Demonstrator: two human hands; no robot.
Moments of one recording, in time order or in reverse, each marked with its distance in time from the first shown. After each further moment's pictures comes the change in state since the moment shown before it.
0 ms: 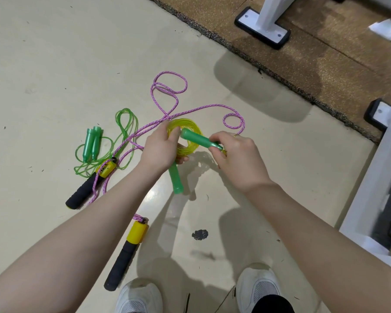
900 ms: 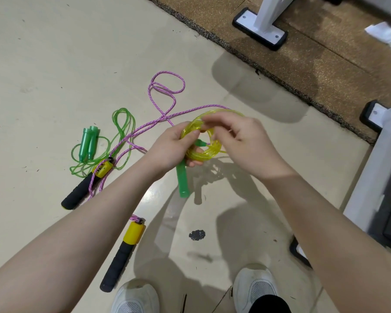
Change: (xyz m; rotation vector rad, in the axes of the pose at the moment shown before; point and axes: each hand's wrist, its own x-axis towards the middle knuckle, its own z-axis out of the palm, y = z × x) left_hand -0.012 0.018 0.008 -0.182 -0.348 0.088; right_hand 0.018 -0.005 -0.033 0.426 -0.051 -0.056
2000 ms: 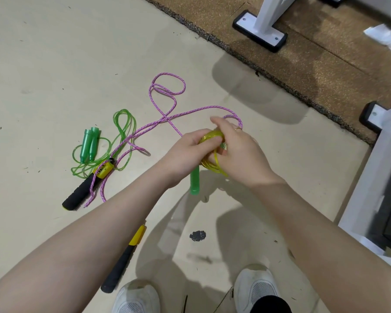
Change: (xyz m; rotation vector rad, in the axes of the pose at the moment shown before) left_hand -0.012 0.012 0.021 0.000 -0.147 0.086; right_hand -0.007 0.018 0.016 -0.376 -0.087 0.160
